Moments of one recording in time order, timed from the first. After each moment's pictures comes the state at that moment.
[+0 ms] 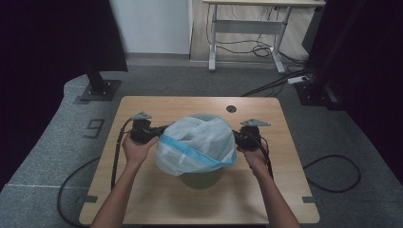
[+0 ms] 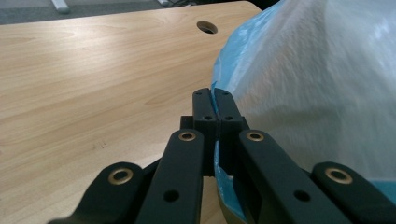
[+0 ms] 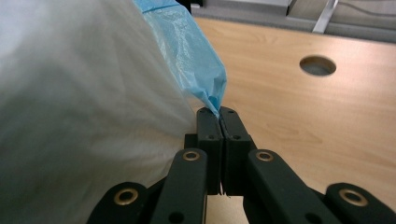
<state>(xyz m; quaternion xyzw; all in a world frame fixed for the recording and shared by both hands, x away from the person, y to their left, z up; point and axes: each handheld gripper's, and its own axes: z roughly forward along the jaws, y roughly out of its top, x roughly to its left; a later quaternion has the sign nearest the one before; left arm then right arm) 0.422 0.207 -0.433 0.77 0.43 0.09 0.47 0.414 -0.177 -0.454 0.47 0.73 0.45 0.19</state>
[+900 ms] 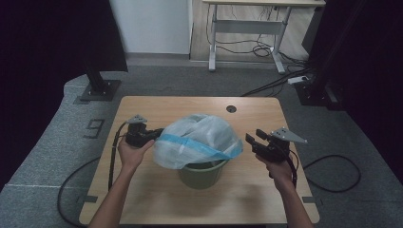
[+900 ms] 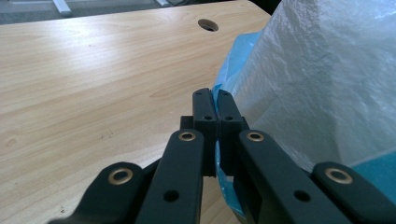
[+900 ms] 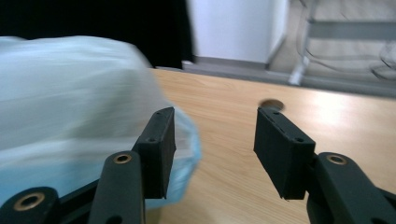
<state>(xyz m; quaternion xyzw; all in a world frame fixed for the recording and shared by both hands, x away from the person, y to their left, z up) 0.412 0.220 -0.433 0.77 0.42 0.10 0.47 0.342 -0.234 -0.415 0.43 0.68 0.54 0.25</state>
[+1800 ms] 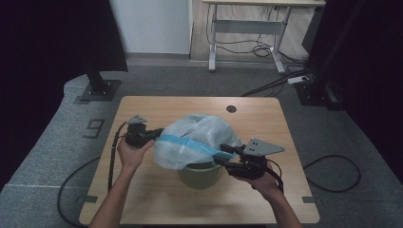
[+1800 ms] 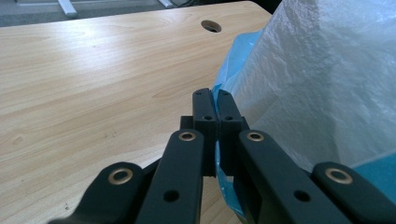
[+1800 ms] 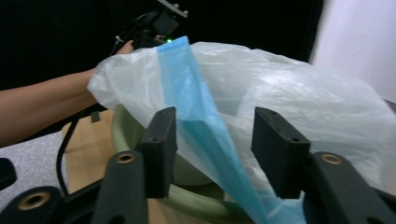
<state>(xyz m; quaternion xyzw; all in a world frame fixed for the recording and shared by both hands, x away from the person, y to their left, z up) 0.410 0.218 -0.431 0.77 0.43 0.10 0.47 0.296 -0.160 -0.386 0.24 0.76 0.58 0.15</state>
